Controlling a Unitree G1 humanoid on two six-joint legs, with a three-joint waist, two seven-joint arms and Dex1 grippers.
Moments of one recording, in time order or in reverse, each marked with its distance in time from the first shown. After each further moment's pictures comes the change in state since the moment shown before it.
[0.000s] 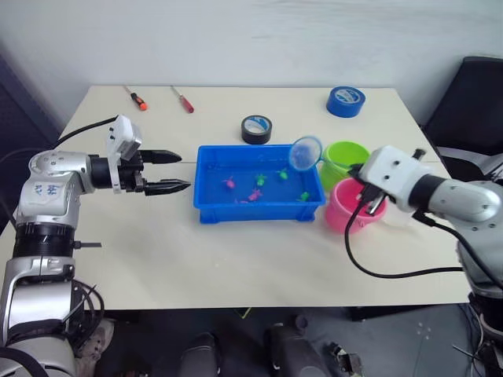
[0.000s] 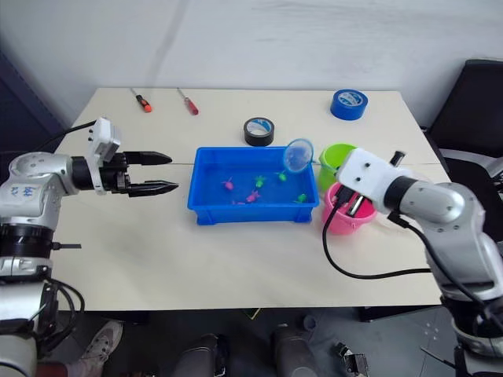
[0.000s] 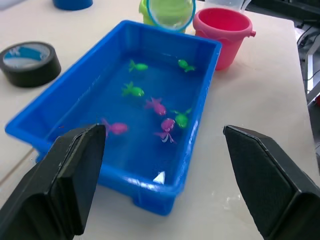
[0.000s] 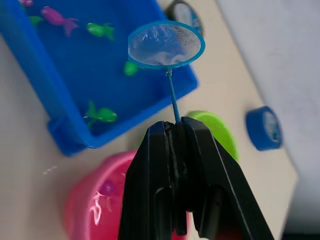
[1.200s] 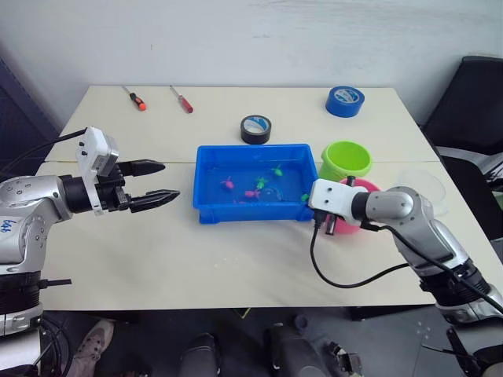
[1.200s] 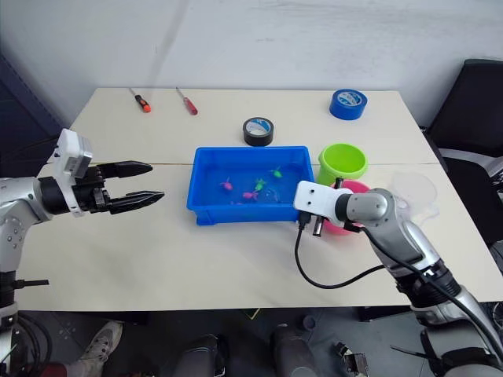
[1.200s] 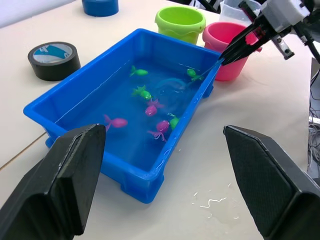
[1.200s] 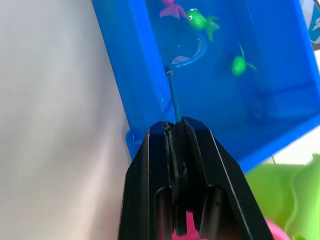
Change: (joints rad) left arm 0.277 0.082 0.169 -0.451 -0.194 0.253 0.223; right arm -0.151 0.136 0.264 0.263 -0.103 -0.125 0.083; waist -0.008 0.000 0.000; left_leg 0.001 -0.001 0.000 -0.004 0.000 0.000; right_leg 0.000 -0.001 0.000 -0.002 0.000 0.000
